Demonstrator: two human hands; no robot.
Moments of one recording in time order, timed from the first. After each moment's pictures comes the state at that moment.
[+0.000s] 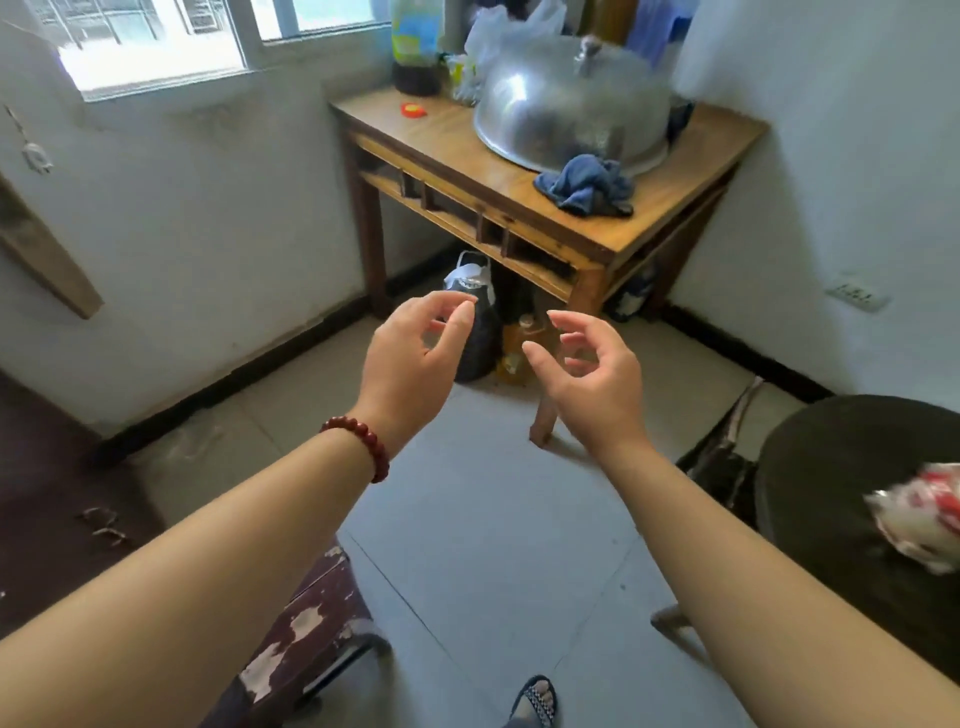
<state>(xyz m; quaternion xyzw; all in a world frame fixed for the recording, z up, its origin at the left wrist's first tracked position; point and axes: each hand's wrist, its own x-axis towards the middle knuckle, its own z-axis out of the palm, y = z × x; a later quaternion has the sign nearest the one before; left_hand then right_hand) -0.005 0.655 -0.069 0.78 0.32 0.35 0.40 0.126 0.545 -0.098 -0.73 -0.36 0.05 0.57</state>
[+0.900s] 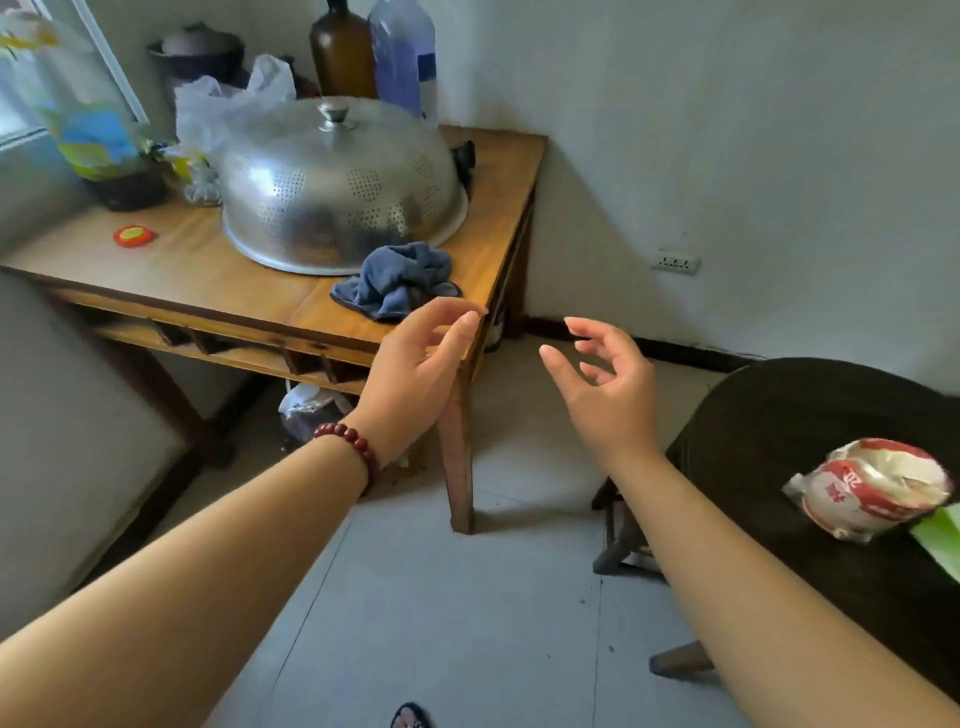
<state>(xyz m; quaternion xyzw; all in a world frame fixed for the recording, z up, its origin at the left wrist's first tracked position) 0.323 0.768 -0.044 0.84 0.06 0.19 0.50 0.387 0.598 -0.082 -0.76 -0.14 -0.09 0.63</state>
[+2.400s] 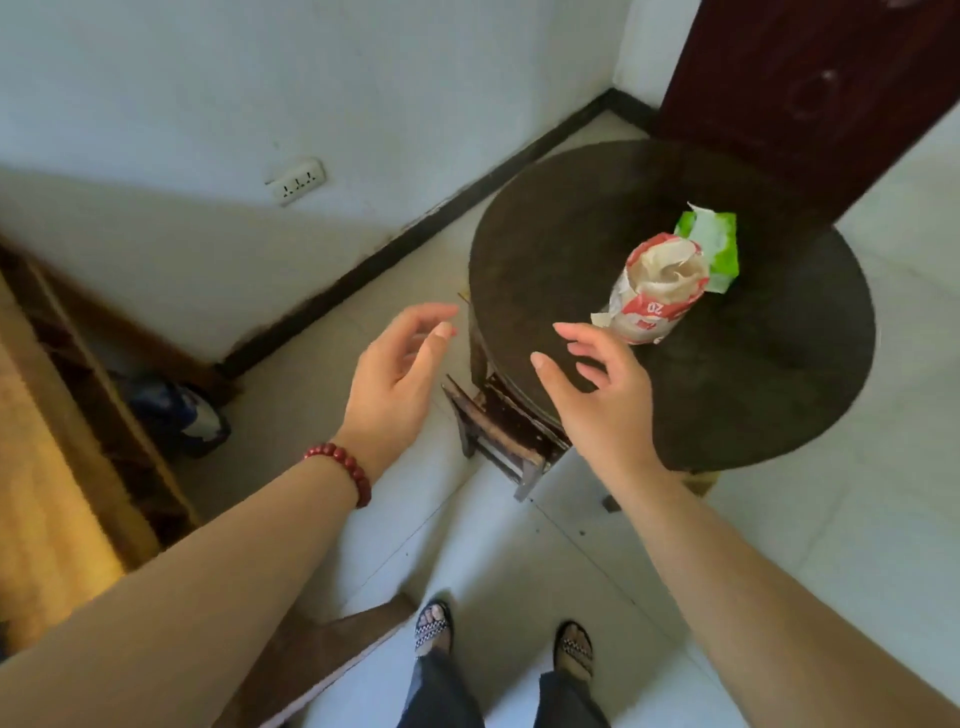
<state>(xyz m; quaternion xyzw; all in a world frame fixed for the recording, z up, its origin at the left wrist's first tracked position) 0.685 0.616 -0.175 0.79 -0.28 -0.15 0.53 0.565 0.478 -0.200 -0.74 0.32 -0.28 0.52</state>
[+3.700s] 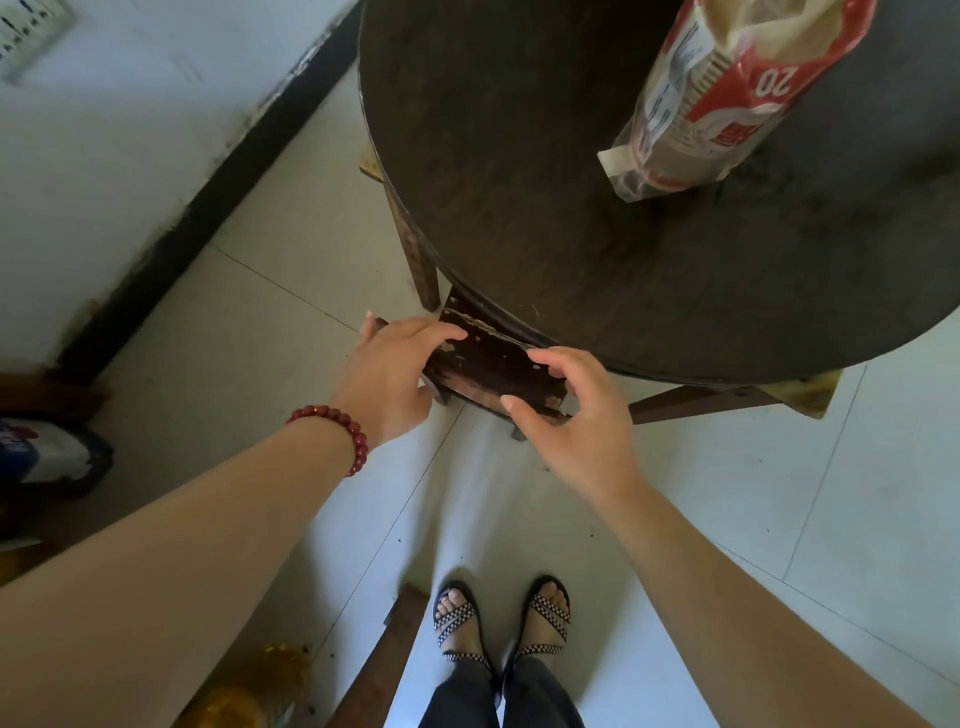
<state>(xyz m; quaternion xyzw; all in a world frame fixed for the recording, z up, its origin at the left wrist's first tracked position) 0.792 0.557 -0.474 0.80 -0.54 -0.23 0.09 0.603 0.479 -0.478 -0.76 0.39 -0.24 0.45</state>
